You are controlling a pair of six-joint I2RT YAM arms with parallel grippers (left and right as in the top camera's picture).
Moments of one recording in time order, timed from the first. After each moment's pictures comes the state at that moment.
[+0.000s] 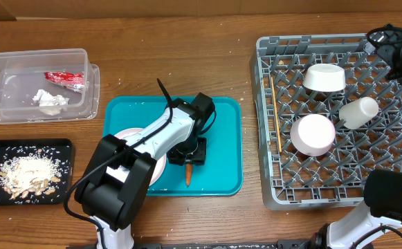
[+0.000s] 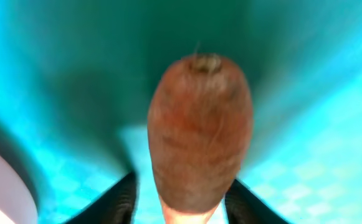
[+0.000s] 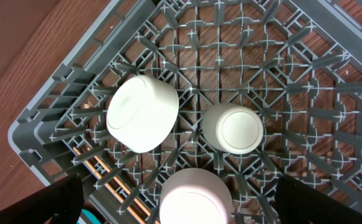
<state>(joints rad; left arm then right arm) -0.56 1.94 1.23 -1.02 0.09 -0.52 -0.28 1.87 2.21 -1.51 0.04 0.51</state>
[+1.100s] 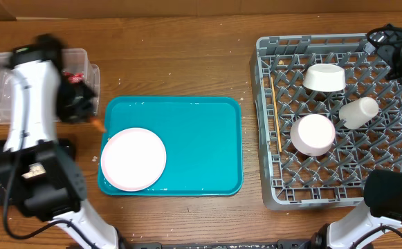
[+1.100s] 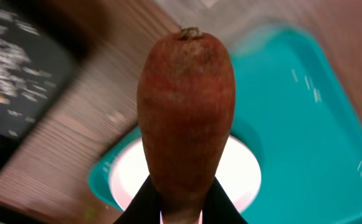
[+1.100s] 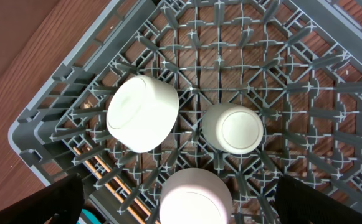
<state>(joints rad) 0.30 1.95 1.76 -1.42 0.10 -0.53 -0.28 1.87 2.21 -1.52 0.04 0.51</state>
